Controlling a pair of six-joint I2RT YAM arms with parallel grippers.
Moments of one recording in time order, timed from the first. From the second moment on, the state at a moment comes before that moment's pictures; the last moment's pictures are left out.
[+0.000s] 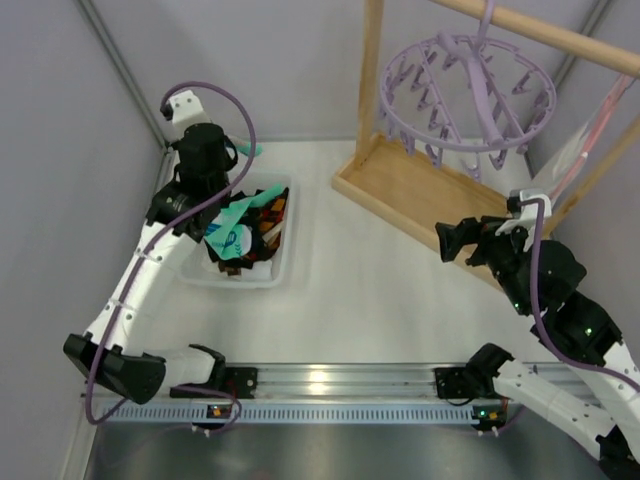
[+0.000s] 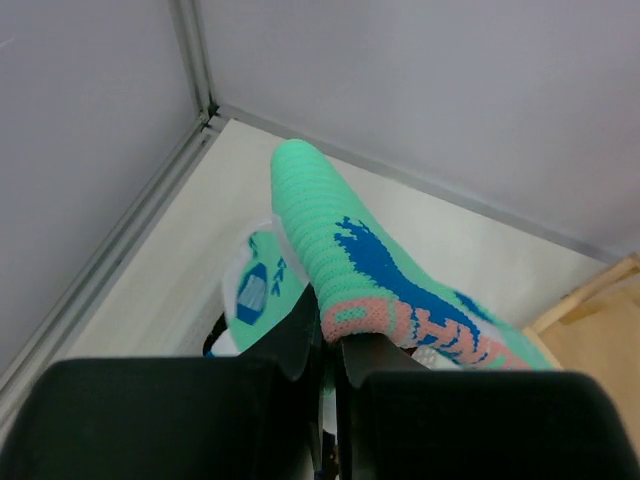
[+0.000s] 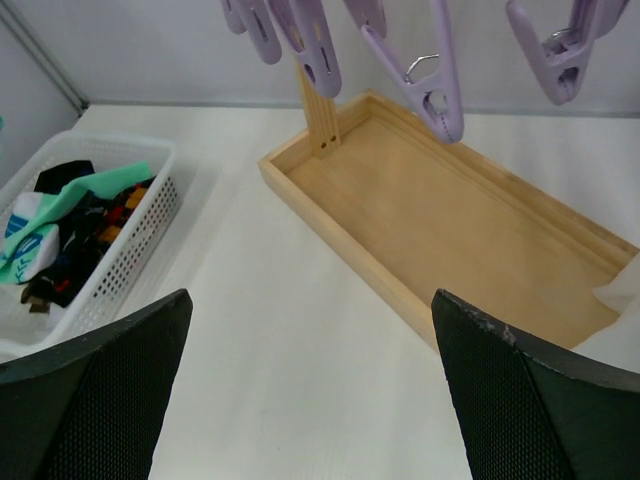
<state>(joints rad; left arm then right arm) -0.44 1.26 1.48 -0.46 -0.73 -0.32 0.70 0.56 1.01 -0.54 0.44 0.21</state>
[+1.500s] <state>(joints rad) -0.14 1.44 1.02 -0.38 -0.31 -0.81 0.70 0.43 0.79 -0.51 0.18 0.24</state>
